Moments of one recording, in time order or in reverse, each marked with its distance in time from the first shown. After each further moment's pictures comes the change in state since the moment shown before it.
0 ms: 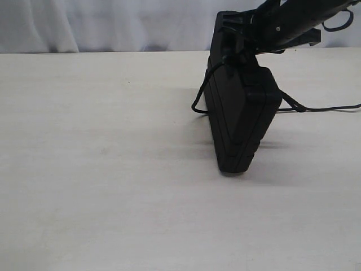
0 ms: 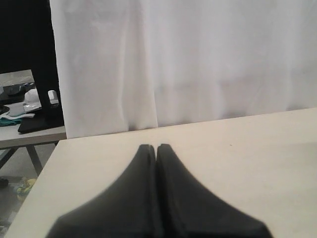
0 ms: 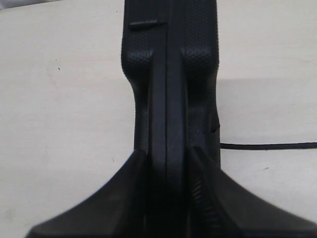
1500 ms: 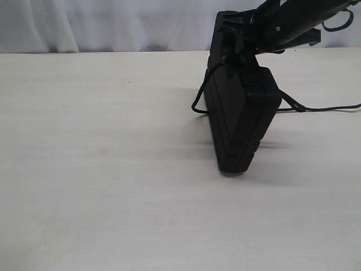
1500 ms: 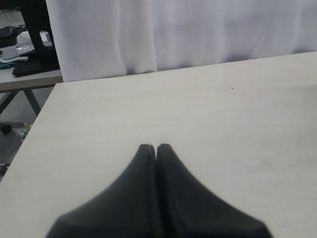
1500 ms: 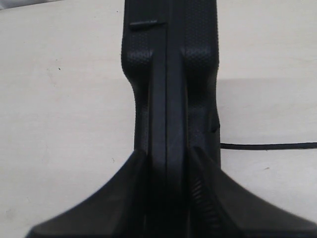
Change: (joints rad) left arm 0.000 0.000 0.000 0.000 0.202 -0.004; right arm 0.000 0.000 0.000 0.000 -0.002 0.000
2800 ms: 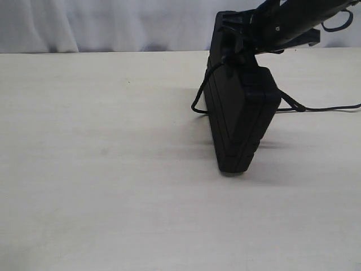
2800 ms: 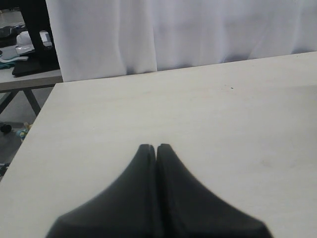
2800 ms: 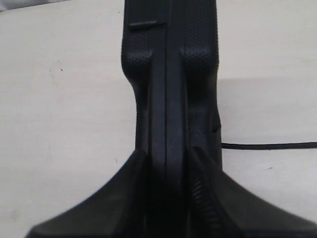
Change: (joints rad) left arm 0.000 0.000 0.000 0.000 0.000 0.000; right arm 0.000 0.002 0.000 0.013 -0.003 0.000
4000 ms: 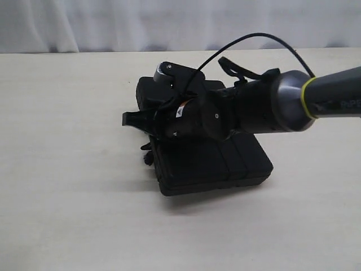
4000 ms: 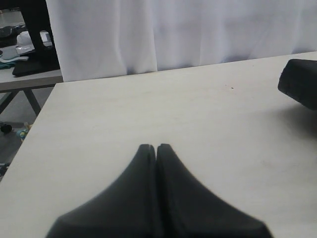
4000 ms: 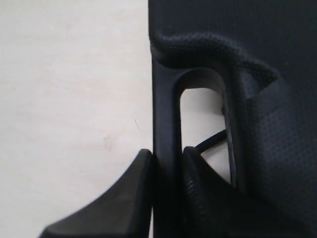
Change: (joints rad) left arm 0.000 0.000 0.000 0.000 0.000 0.000; right arm 0.373 0.230 0.281 0.286 -0.587 -0.003
